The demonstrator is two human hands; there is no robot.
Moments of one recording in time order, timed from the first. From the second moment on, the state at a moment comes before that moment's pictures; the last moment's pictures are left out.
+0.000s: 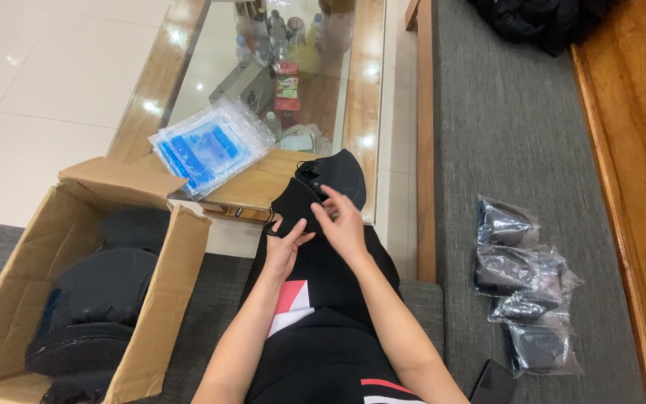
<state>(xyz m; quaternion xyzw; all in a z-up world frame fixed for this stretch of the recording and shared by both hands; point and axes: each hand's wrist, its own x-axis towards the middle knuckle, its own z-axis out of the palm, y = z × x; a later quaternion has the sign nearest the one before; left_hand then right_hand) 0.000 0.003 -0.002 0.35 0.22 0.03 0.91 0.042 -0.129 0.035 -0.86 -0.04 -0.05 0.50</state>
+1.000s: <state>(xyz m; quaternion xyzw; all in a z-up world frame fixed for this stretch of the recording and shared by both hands) 0.000 0.005 -0.010 0.39 0.21 0.04 0.90 0.012 -0.120 0.021 -0.88 -0.18 -0.19 0.39</state>
